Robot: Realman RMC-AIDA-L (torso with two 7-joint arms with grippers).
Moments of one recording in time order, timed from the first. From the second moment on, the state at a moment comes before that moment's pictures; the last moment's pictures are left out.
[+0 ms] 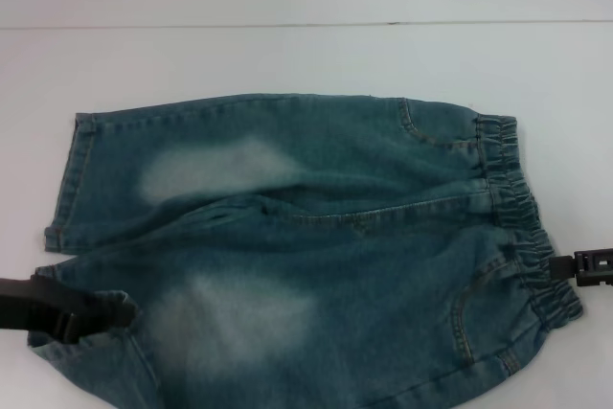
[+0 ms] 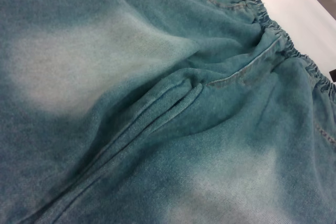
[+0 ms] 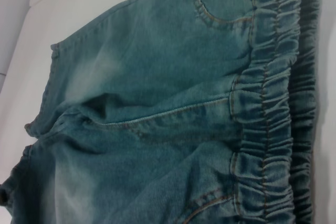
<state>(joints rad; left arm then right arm) -0.45 -2.17 0.47 1.10 2.58 1.85 -1.89 0.51 1.91 -0.45 -0.64 -2.48 -1.69 2.19</state>
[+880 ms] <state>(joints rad) -0.45 -2.17 0.47 1.11 2.58 1.86 -1.89 0.51 1.93 -0.46 -0.63 -2.47 -1.70 2.18</state>
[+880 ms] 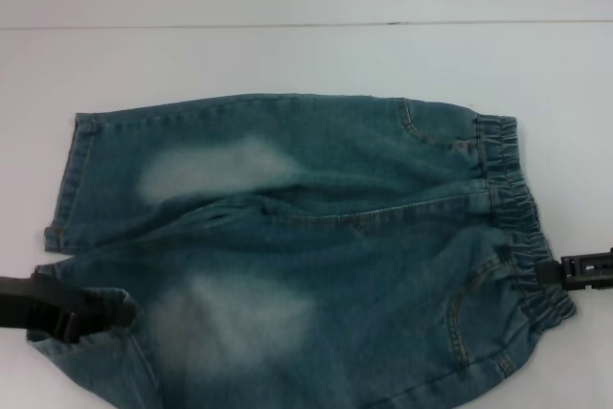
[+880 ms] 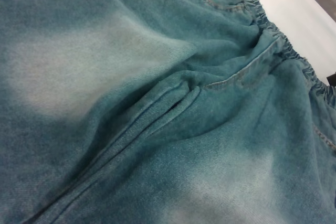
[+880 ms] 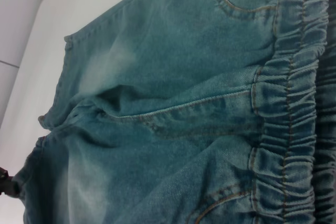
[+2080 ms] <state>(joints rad) -0.46 -2.17 0.47 1.11 2.58 1.86 -1.89 0.49 1.92 -0.47 -0.63 -2.48 -1.69 2.18</state>
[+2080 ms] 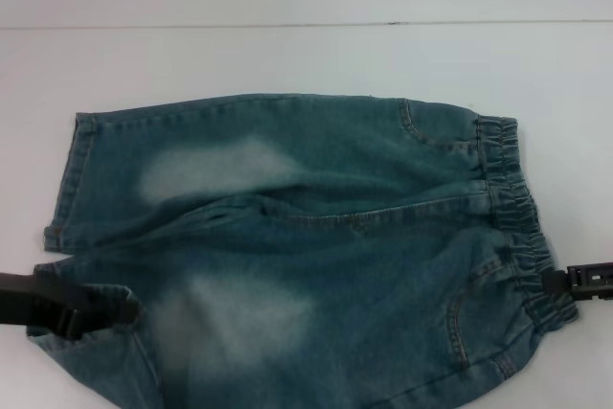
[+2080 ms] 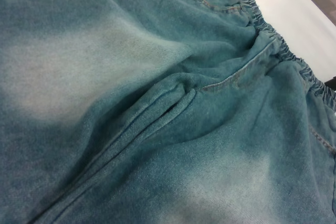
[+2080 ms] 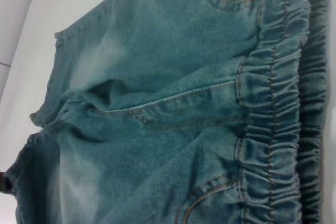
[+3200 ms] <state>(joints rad) -0.48 -2.17 0.48 1.11 2.58 1.86 -1.90 0.51 1.93 -0.46 -0.60 -2.45 -1.71 2.17</state>
